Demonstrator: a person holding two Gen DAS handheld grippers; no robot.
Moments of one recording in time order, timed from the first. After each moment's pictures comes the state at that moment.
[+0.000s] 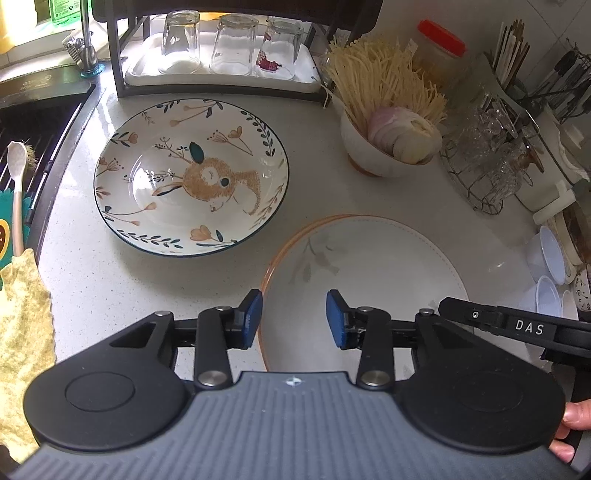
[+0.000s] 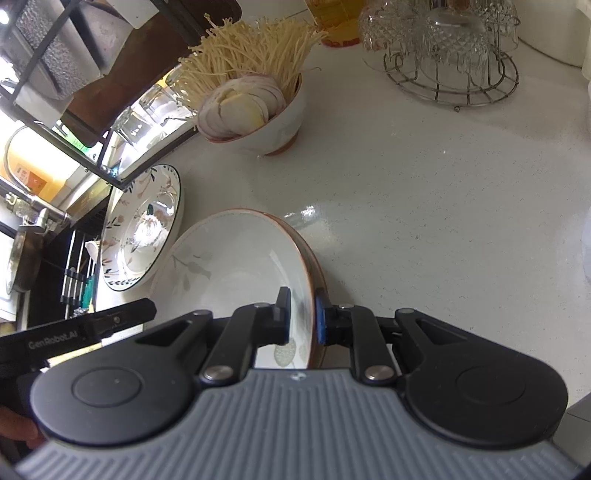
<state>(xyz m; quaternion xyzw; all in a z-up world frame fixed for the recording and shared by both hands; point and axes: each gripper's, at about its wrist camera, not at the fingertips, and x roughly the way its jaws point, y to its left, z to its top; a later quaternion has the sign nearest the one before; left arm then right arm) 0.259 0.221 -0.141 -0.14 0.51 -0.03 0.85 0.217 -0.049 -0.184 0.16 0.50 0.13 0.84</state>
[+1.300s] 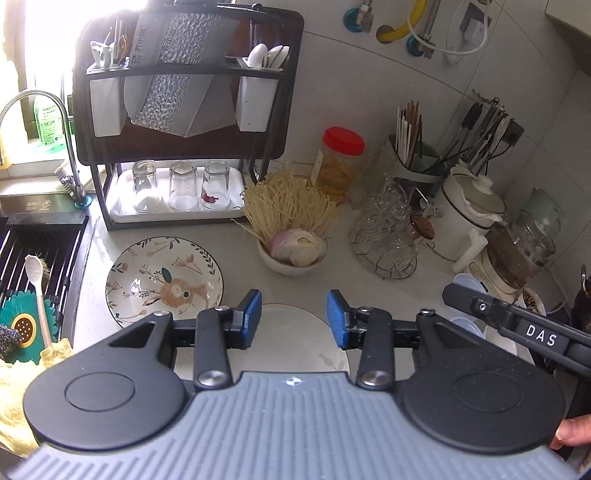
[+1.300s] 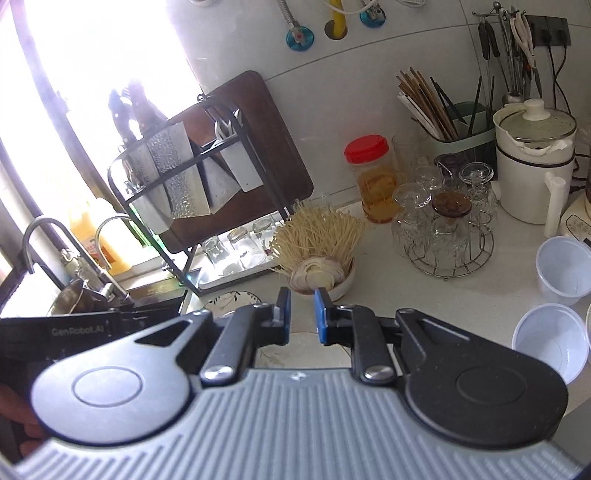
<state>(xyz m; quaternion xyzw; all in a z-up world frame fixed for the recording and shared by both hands) 0.198 0.180 0.020 -0.11 0.39 -0.07 0.91 0.131 -0.081 -0.036 0.15 0.29 0.16 0.93</state>
